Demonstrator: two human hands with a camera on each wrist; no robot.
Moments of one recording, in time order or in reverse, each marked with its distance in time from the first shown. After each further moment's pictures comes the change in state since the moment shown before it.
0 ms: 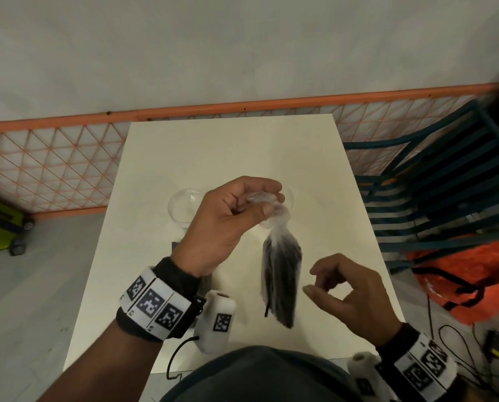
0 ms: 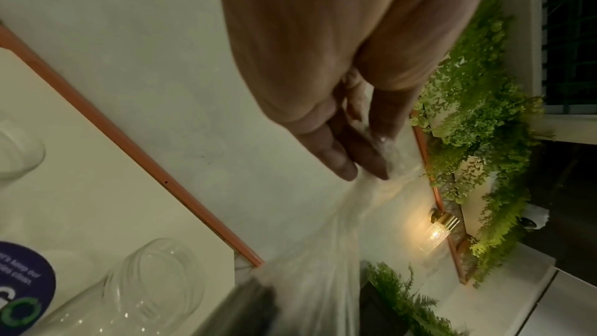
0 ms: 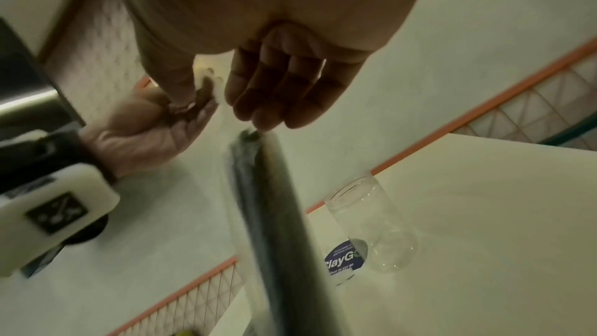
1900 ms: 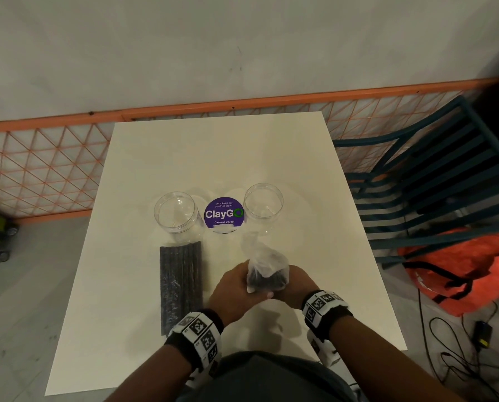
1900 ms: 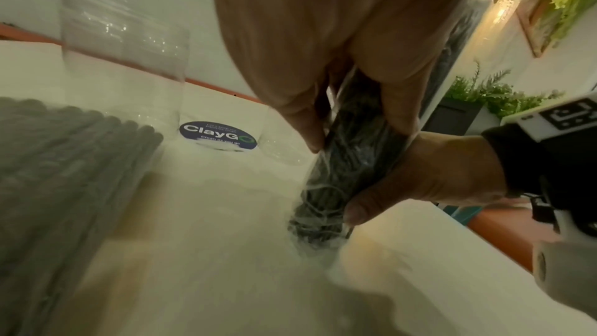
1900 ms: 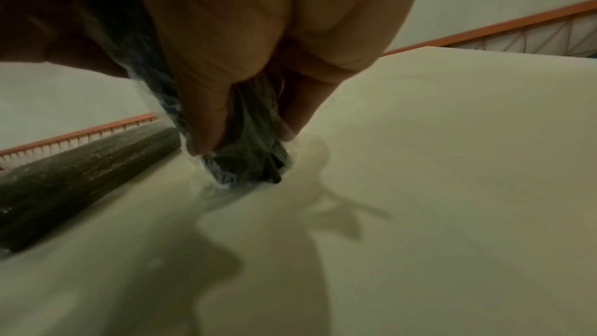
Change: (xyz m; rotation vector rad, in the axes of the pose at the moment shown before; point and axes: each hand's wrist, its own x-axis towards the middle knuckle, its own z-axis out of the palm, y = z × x) left_hand -0.045 -0.177 0.002 0.590 -0.029 -0.383; right_hand 0.047 0.087 0.087 -0.401 -0.626 0.564
